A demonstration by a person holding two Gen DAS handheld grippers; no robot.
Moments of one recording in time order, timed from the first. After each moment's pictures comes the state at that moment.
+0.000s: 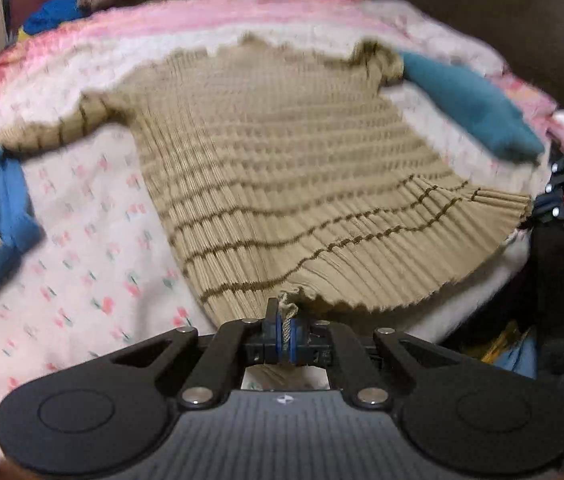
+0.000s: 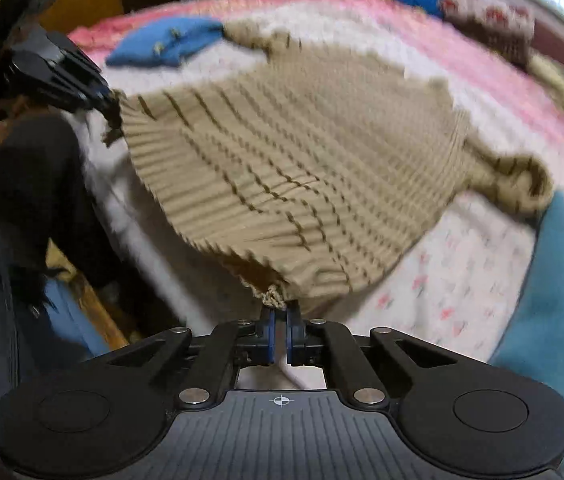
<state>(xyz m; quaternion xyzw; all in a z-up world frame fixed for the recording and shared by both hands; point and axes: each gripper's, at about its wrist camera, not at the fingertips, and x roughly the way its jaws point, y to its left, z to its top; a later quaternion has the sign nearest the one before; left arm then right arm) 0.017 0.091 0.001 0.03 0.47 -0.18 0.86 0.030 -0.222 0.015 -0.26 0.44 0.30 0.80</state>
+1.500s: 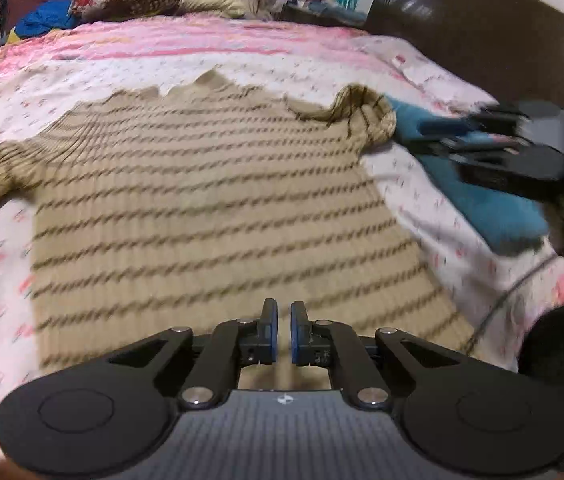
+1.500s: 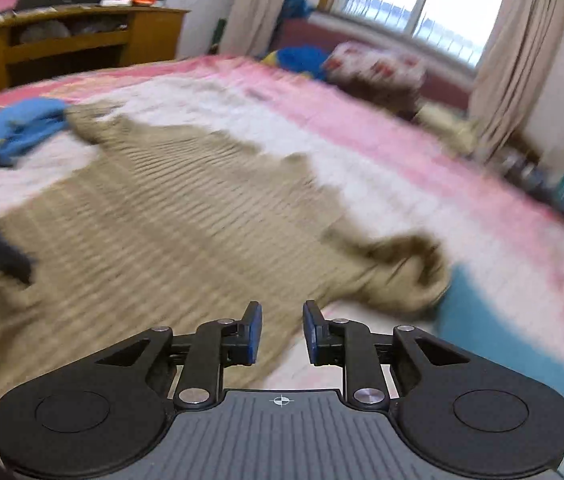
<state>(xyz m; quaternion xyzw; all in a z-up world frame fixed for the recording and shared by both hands) 0.122 0.008 0.010 -0.04 0.42 -0.20 0.89 0.177 -0.229 0.038 -0.27 0.27 0.16 0.91</state>
